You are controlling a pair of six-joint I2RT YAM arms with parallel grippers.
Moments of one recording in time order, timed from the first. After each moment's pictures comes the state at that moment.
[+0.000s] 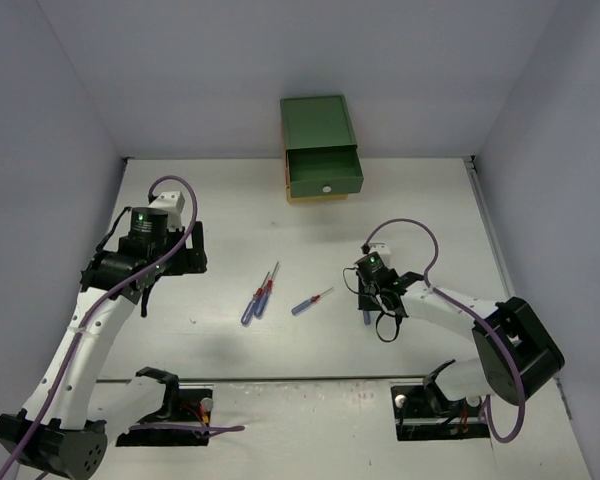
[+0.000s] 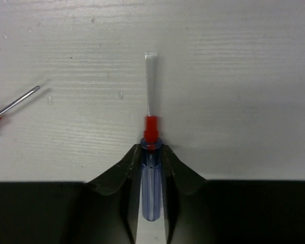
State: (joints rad) left arm -0.25 0.99 1.13 -0.93 -0.06 -0.25; right arm 0.59 1.37 0.58 -0.27 0.21 0.52
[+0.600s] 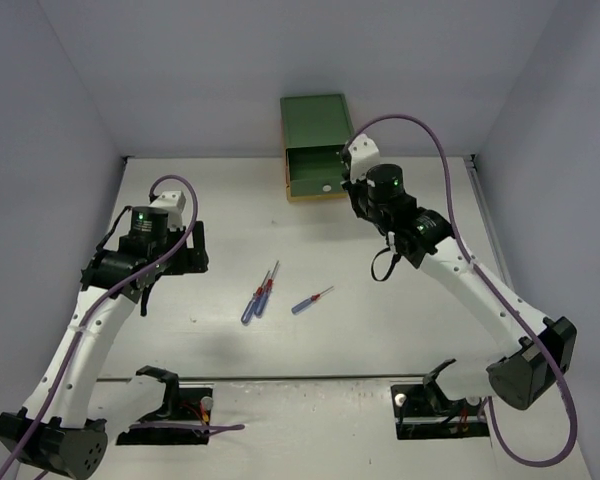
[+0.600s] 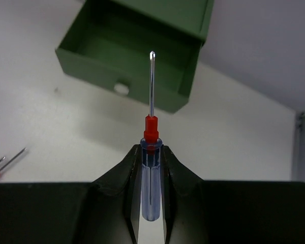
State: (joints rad) left arm -0.25 0.99 1.13 -0.93 -0.05 -0.25; right arm 0.60 1.34 1.29 -0.33 0.30 -0.16
